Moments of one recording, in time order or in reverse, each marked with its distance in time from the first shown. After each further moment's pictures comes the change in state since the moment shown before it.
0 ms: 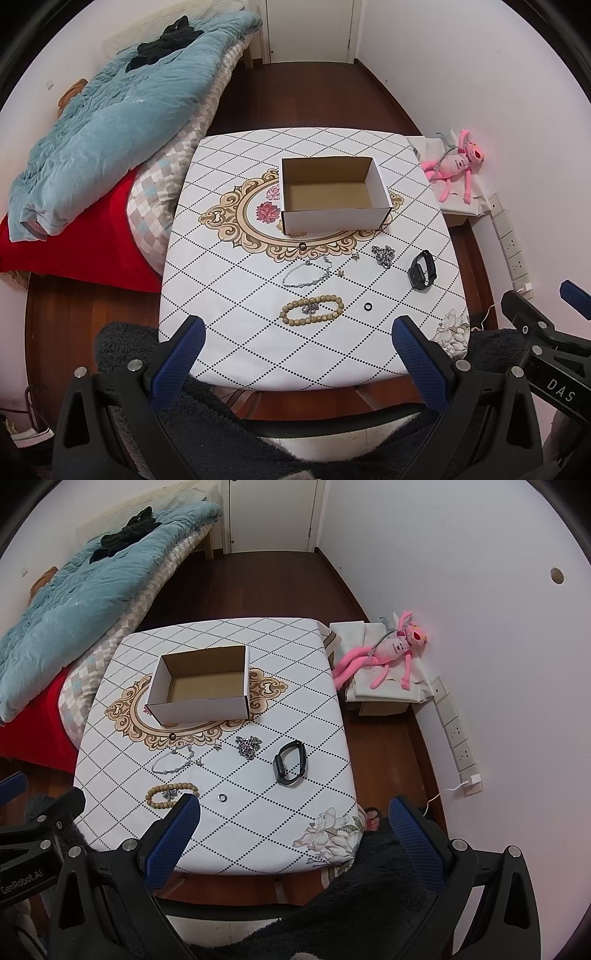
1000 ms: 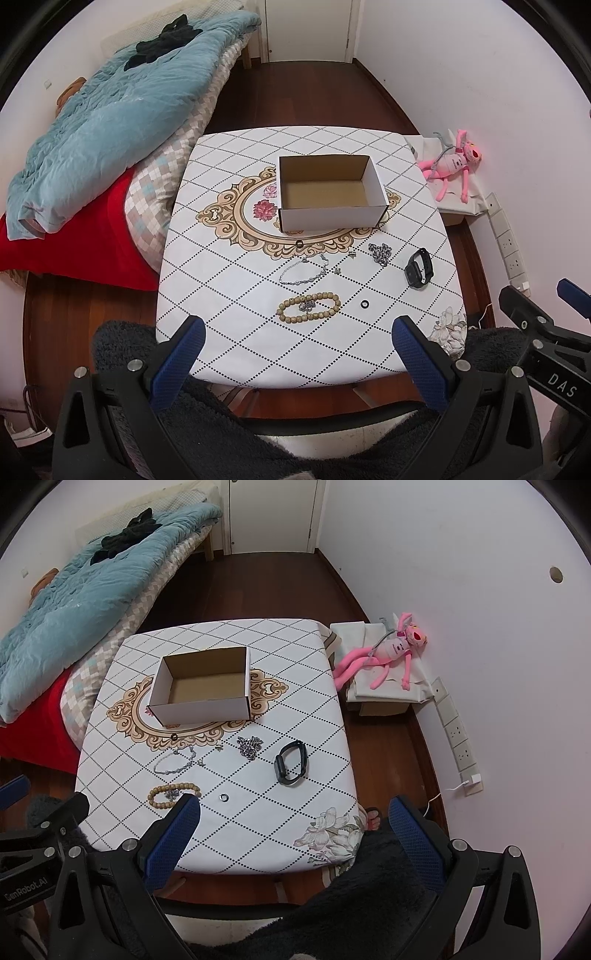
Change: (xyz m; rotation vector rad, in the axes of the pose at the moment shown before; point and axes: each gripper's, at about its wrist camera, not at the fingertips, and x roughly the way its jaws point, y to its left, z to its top) left arm 0.001 0.007 -0.009 -0.009 -0.007 -0.016; right arm -0.007 -0.005 0.001 0.012 -0.008 0.006
